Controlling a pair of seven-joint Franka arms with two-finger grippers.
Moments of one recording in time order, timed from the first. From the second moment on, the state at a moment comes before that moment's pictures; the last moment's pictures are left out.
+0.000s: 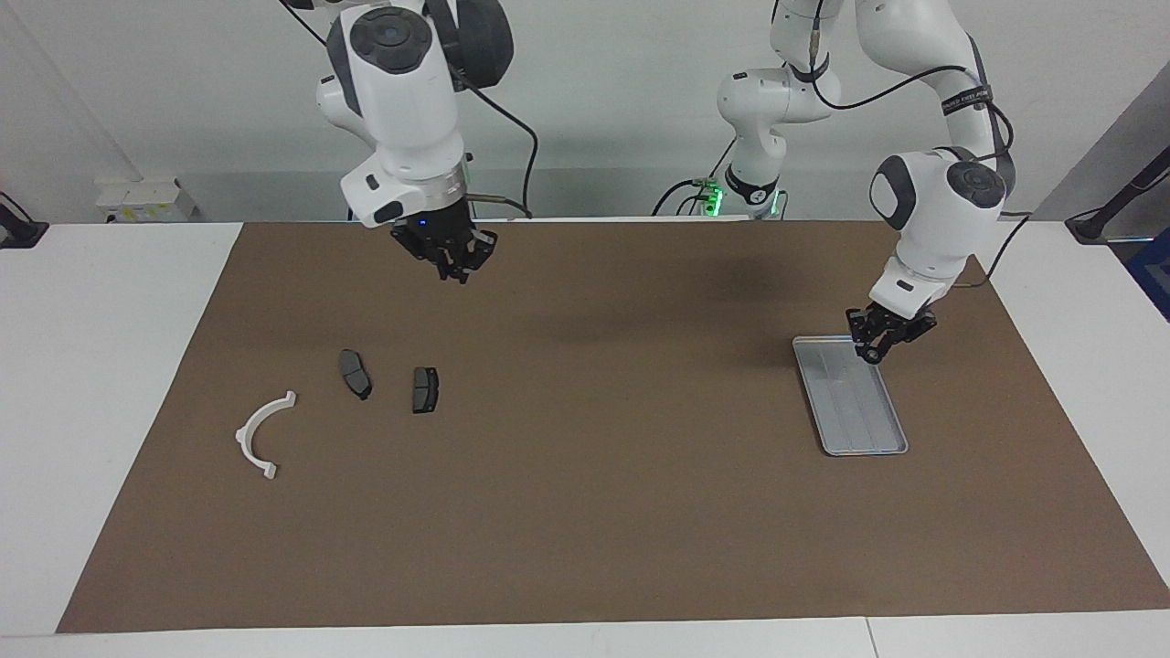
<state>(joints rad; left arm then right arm) -0.02 0.04 0.04 -2.17 0.03 2.28 0.13 0.31 0.15 0.10 -1.49 0.02 1.55 0.70</state>
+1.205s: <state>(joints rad) -0.04 0.10 0.04 -2.27 -0.01 2.38 0.12 0.64 0.22 0.11 -1.91 0.04 2.19 1.21</state>
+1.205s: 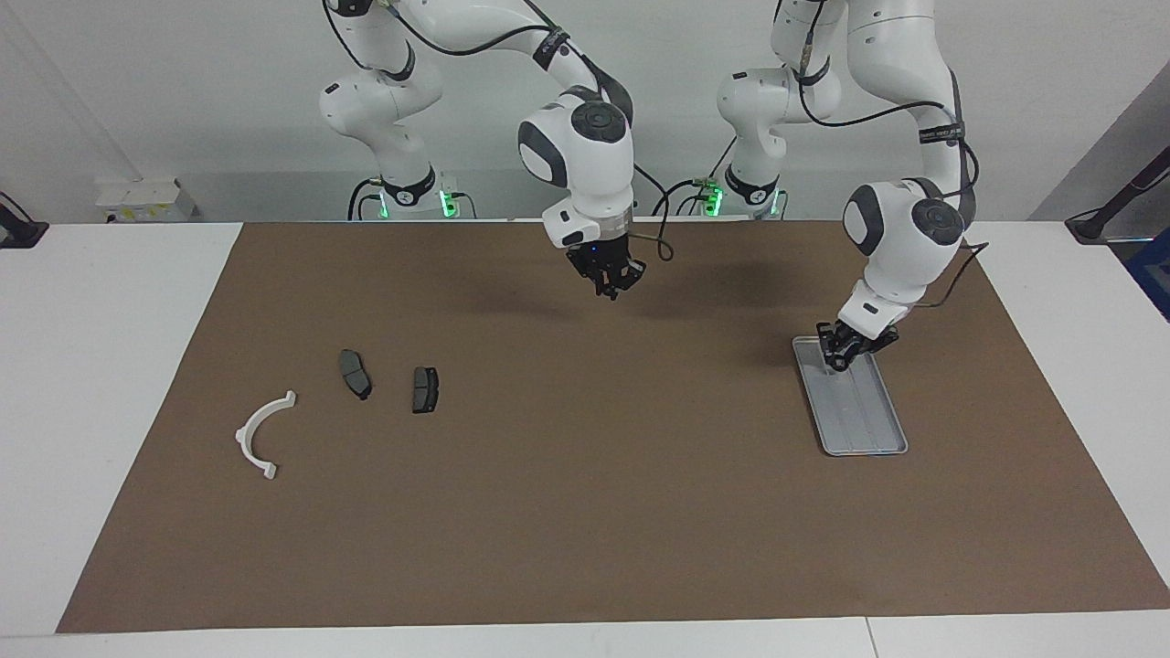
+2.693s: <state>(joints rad) -0.05 0.12 0.03 -2.24 -0.01 2.43 0.09 0.68 0.38 0.11 -1.94 -0.08 2.30 1.33</state>
